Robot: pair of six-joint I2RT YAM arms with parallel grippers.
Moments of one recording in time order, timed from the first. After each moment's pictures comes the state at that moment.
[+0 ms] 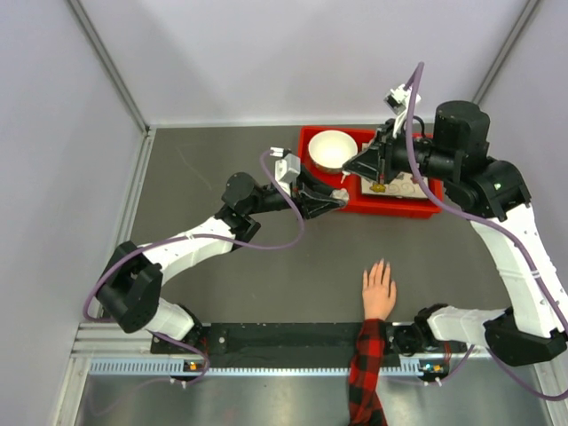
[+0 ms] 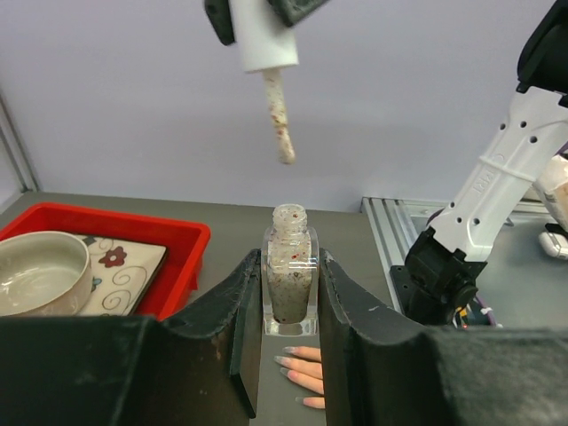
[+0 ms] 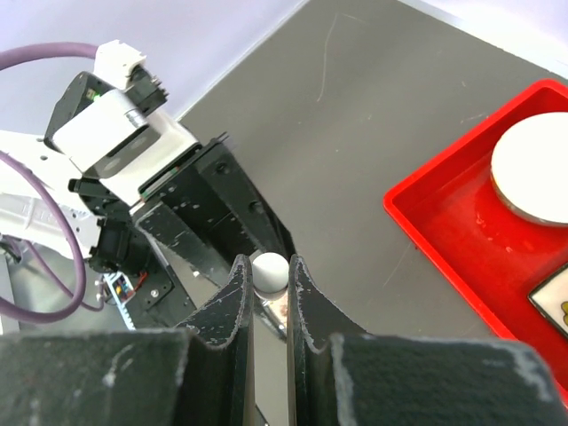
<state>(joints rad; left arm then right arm) -0.73 1.46 0.93 0.91 0.81 -0.35 0.48 1.21 1.73 -0.83 -0.49 0.16</state>
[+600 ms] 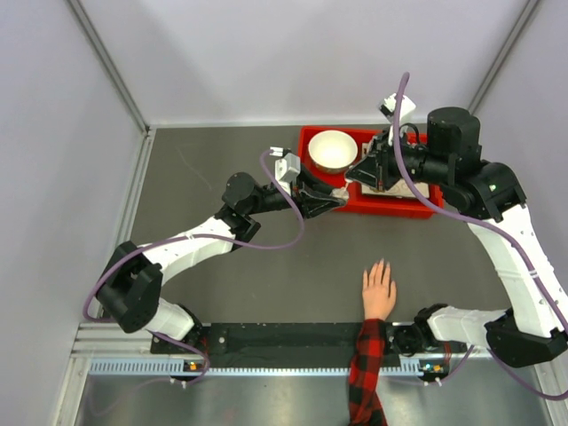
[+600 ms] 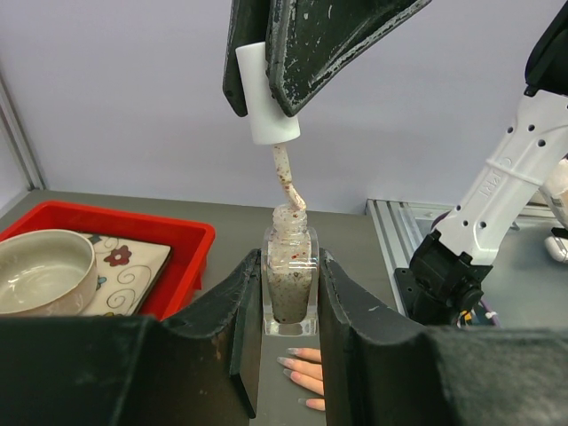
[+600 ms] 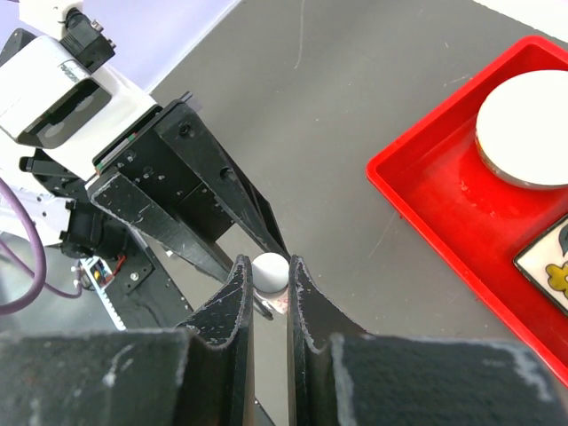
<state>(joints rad) -0.73 1.46 0.93 0.90 0.78 -0.34 0.50 1.20 1.69 -0.88 -0.42 0.12</state>
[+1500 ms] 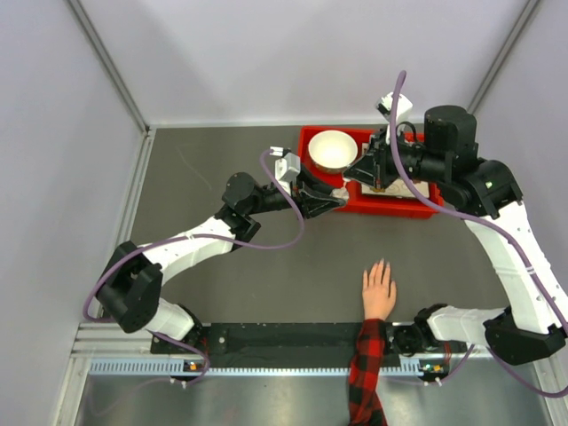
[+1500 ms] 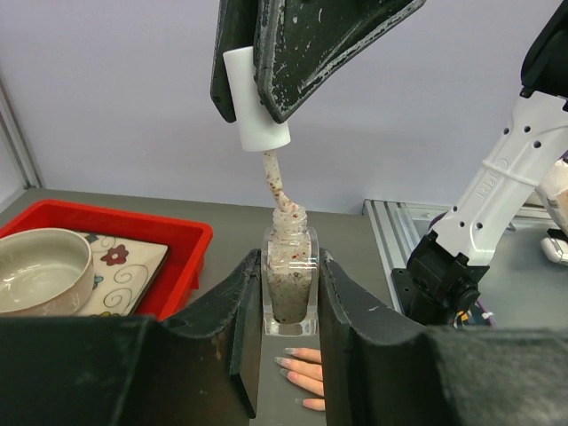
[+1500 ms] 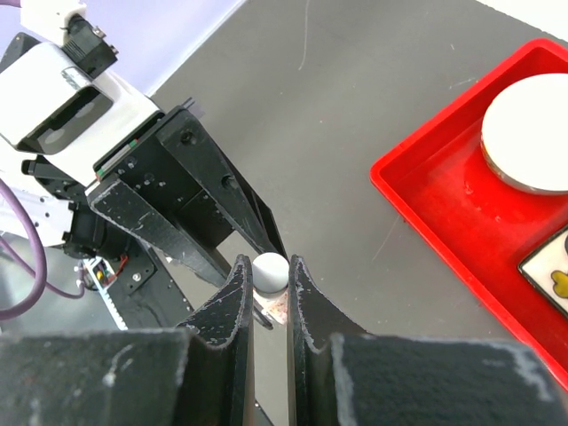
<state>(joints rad) -0.73 1.46 0.93 0.90 0.79 -0.35 0.50 1.22 1.69 -0.87 -0.43 0.12</state>
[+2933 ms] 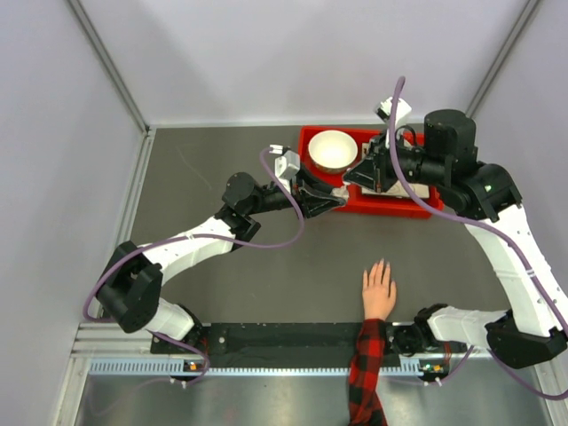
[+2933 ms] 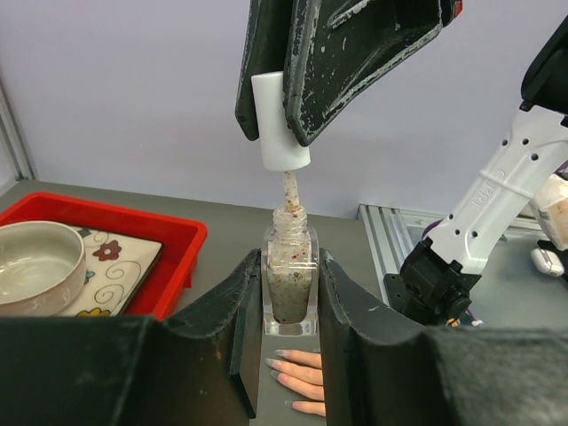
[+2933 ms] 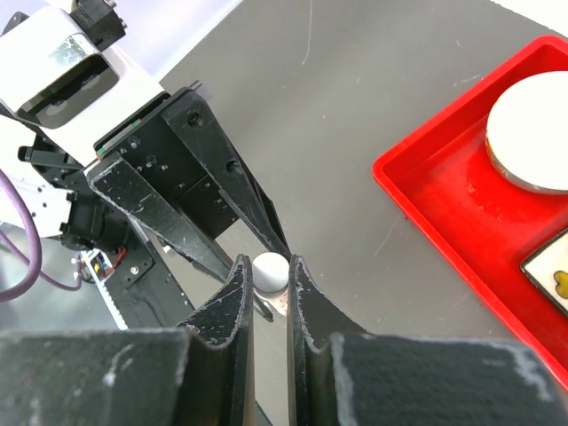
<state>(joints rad) -0.73 1.46 0.93 0.90 0.77 -0.39 0.50 1.19 1.65 -0.86 -0.45 0.11</state>
